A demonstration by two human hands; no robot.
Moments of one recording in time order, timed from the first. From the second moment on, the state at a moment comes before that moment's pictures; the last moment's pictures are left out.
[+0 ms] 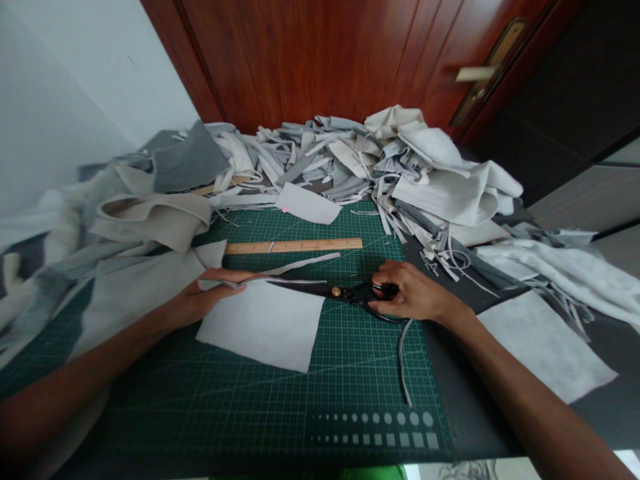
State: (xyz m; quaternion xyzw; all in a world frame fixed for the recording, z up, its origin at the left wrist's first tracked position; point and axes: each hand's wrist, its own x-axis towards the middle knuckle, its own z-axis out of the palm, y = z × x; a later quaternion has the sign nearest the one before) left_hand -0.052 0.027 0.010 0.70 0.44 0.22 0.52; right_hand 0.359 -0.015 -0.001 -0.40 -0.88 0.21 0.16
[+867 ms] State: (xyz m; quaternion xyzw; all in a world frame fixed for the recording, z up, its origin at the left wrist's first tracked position) left_hand -0.059 0.026 -0.010 0.68 0.42 0.25 0.54; right_hand 0.351 -0.014 0.000 -0.40 -0.89 0.17 0.15
